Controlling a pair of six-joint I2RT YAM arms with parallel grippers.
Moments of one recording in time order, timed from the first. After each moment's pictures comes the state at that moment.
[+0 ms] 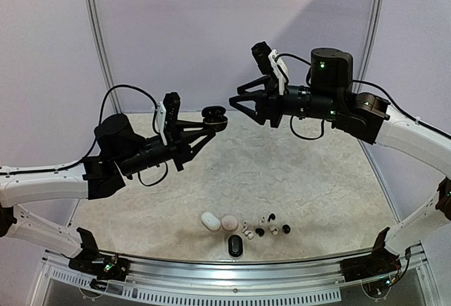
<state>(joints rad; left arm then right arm) -0.93 1.17 0.73 0.54 0.17 -0.04 0.91 1.42 1.42 -0.13 -0.26 -0.02</state>
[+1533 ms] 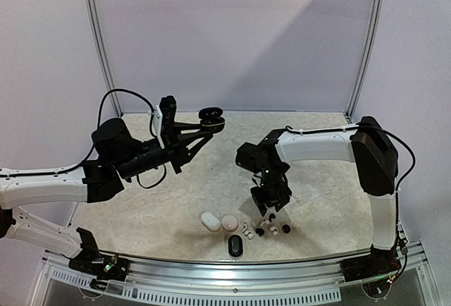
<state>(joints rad) -0.93 1.15 0.69 0.59 0.17 -0.01 0.93 2.10 1.56 -1.14 -0.05 0.62</state>
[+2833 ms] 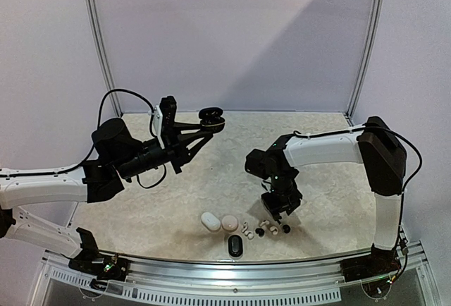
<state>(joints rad) -0.93 1.15 0.69 0.59 0.17 0.00 0.92 2.03 1.41 -1.12 0.02 0.57</state>
